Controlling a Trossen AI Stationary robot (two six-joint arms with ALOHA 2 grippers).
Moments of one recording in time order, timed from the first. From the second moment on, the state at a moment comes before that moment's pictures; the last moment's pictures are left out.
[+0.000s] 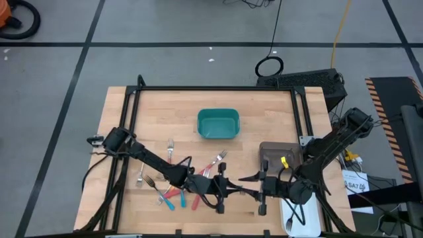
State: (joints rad) left arm -0.44 2.02 1.29 0.56 -0.35 -0.02; right arm 0.79 1.39 0.80 0.48 0.91 0.16
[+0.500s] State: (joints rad) left arm -0.44 2.02 1.29 0.55 -0.35 -0.06; right arm 0.79 1.38 0.80 0.41 0.91 0.17
